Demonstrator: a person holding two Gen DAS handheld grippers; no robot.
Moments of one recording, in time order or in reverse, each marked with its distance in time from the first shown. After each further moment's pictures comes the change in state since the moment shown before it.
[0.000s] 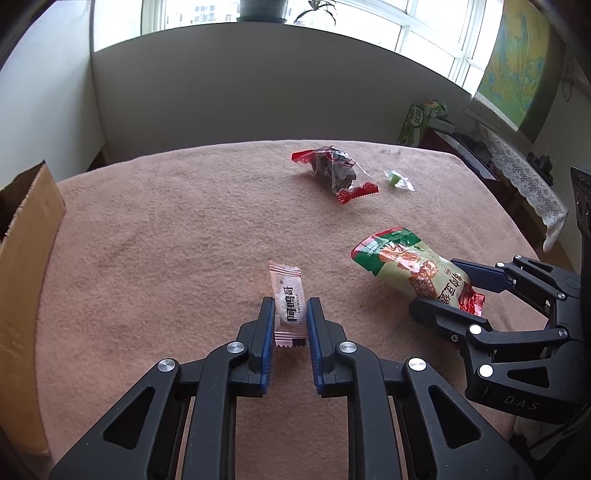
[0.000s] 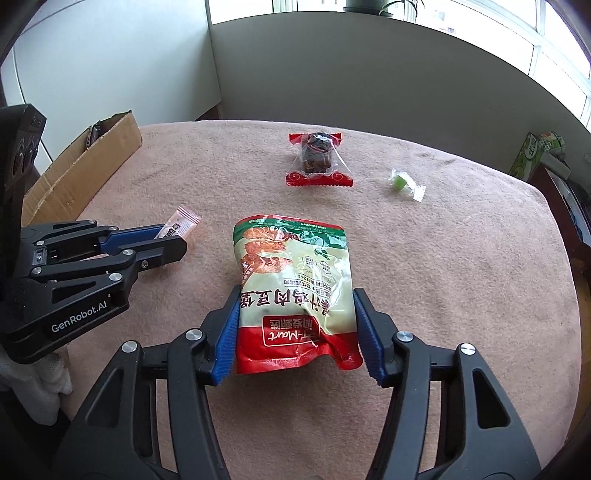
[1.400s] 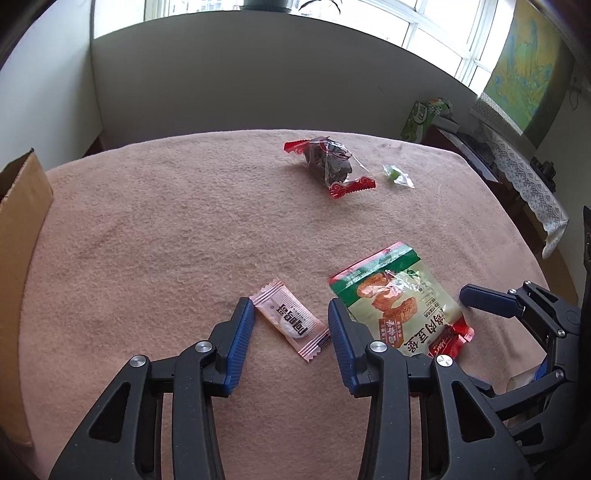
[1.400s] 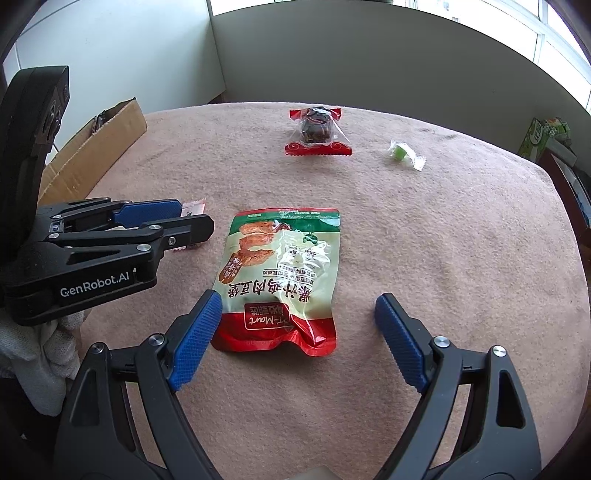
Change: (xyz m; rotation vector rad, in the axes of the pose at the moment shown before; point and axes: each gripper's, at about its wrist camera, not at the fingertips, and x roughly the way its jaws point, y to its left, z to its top) left arm 0.015 -0.010 0.001 -0.040 0.041 -0.002; right arm 0.004 -0.002 -0.013 -0.018 0.064 0.022
